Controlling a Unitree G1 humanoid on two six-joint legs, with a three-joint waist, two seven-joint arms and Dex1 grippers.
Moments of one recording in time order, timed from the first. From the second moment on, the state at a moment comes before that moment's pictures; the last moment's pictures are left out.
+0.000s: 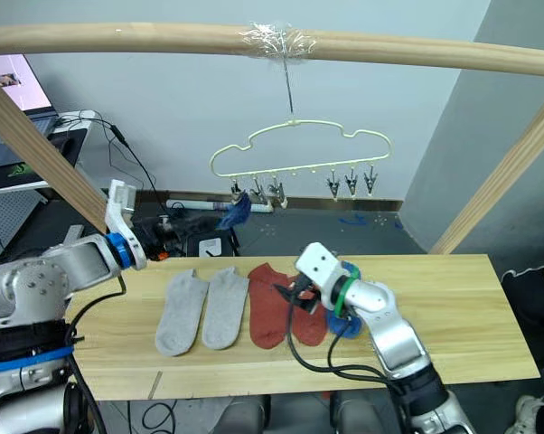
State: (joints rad) left arm -0.43 0.64 0.26 -0.15 -0.78 1.02 -0.52; right arm -0.26 -0.22 0.27 -0.26 -0.09 0.44 0.63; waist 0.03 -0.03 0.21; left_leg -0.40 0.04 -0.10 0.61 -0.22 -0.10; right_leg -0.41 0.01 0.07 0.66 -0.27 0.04
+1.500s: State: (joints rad) left arm -0.54 0.10 -0.05 0.30 0.01 0.01 -0.07; right arm -0.29 -0.45 0.02 -0.62 0.29 0.67 0.56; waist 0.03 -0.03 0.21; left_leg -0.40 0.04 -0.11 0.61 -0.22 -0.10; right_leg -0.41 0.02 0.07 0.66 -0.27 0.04
